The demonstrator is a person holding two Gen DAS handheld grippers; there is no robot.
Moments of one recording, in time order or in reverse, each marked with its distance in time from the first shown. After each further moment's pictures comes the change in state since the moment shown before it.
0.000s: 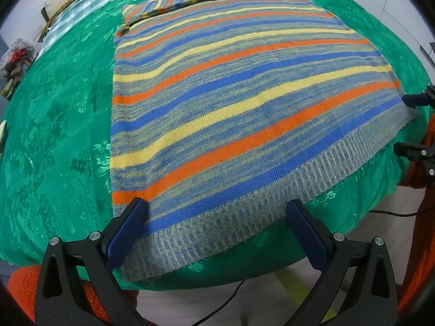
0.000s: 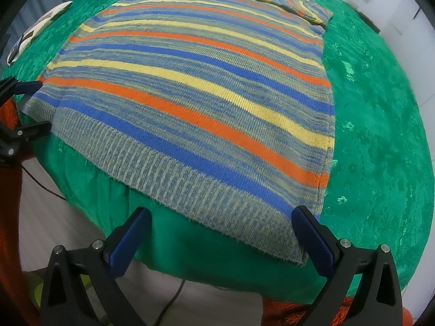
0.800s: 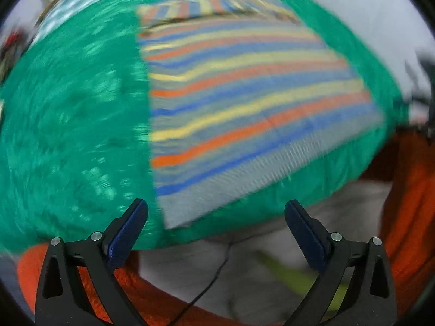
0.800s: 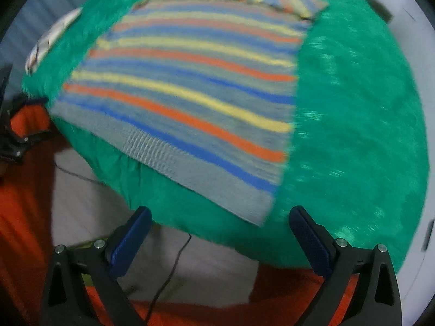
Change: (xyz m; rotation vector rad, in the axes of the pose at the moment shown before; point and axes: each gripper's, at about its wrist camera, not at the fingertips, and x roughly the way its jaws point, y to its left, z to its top) left arm -0.066 0.056 -0.017 -0.131 0.001 -0.158; right arm -0.059 -0.057 -0.006 0.052 0.064 0.176
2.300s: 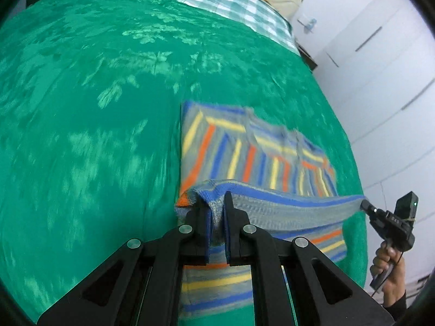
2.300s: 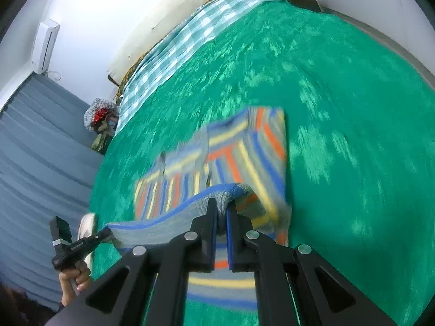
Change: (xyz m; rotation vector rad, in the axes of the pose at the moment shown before) left arm 0.072 0.146 0.299 -0.434 -0.194 -0.211; right arm 0.001 -0.173 0.245 0.610 -0.486 0.350
